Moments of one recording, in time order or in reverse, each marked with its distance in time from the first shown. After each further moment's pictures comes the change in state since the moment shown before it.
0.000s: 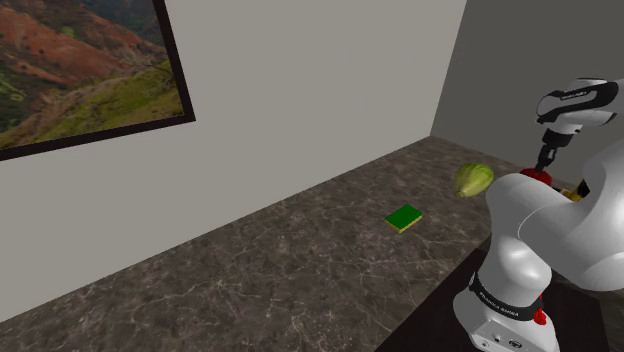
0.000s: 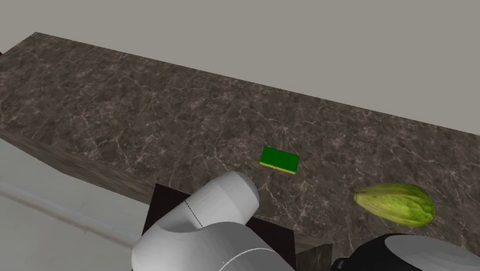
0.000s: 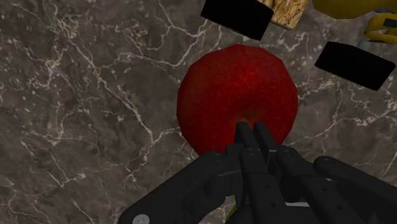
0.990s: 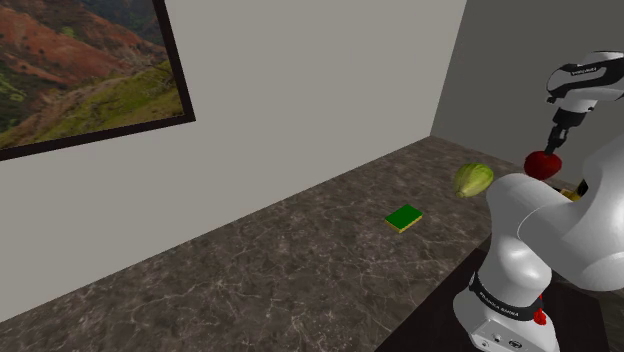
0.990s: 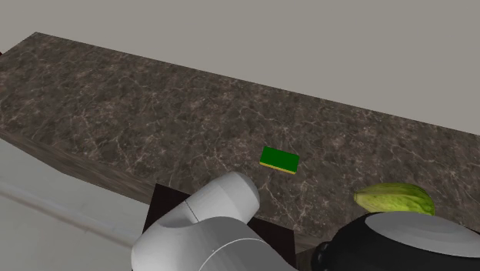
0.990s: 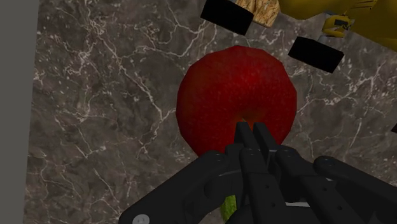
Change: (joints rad) arm -0.025 0.083 0.067 0.074 0.077 -0.136 -0.044
